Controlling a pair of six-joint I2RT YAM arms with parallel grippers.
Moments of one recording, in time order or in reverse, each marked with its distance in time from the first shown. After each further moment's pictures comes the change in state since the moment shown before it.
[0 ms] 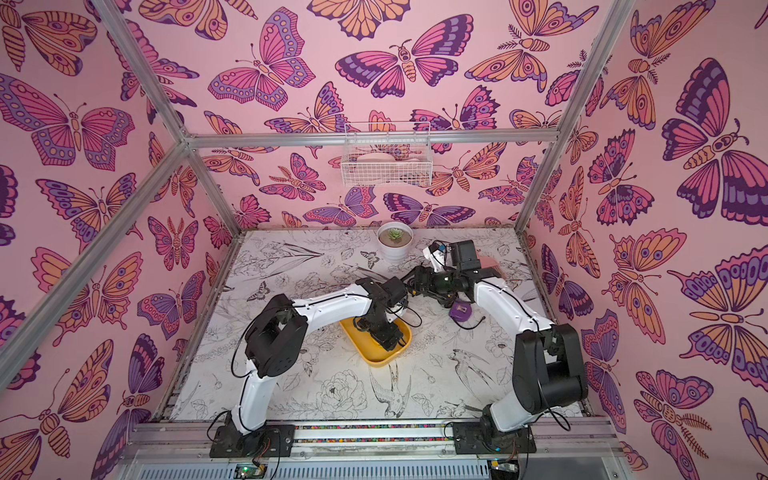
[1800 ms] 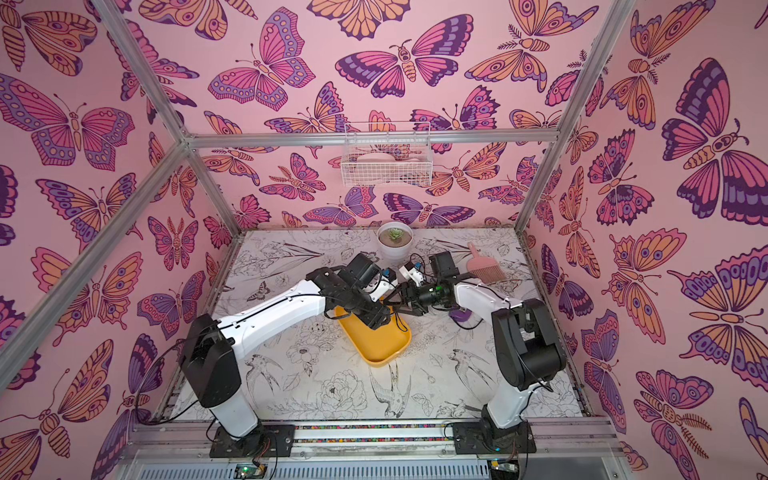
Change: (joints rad) left arm 0.073 -0.397 -0.142 0.142 0.103 0.042; right arm 0.100 0.164 -0.031 0.058 -0.297 0.006
